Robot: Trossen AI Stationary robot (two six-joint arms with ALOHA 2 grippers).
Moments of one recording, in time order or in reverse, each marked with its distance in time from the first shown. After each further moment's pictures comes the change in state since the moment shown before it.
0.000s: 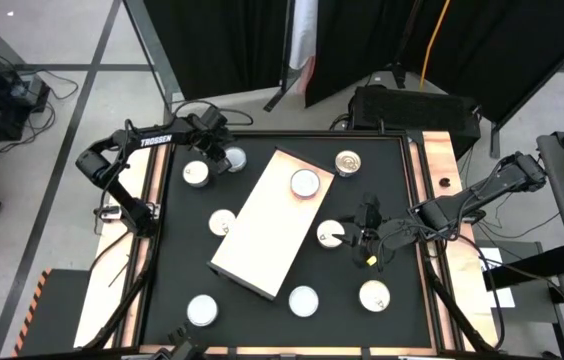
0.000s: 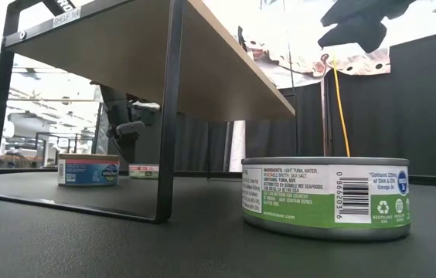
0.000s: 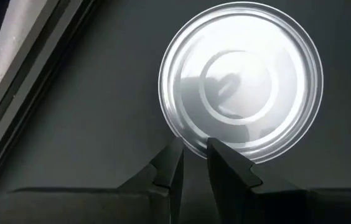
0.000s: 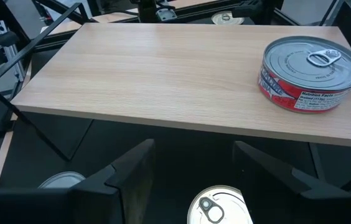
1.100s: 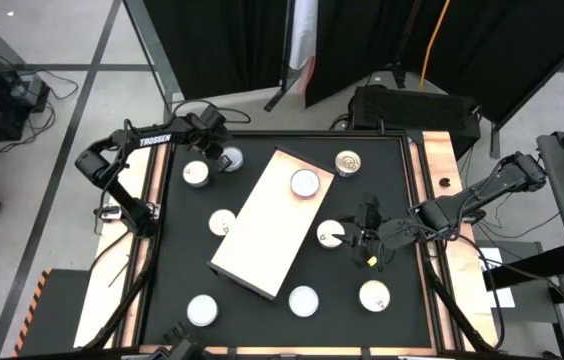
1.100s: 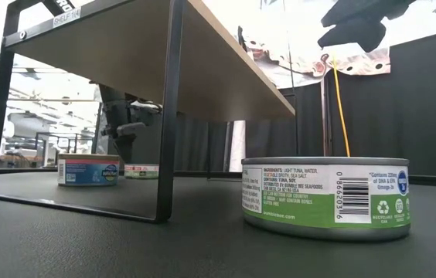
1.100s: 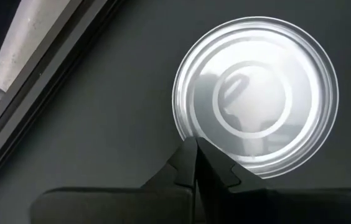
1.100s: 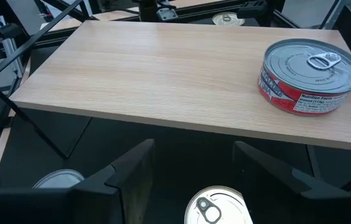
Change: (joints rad) left arm 0.013 -0.002 0.000 -0.002 -0.045 -0.078; right arm 0.000 0.000 0.000 -0.001 0.000 -0.023
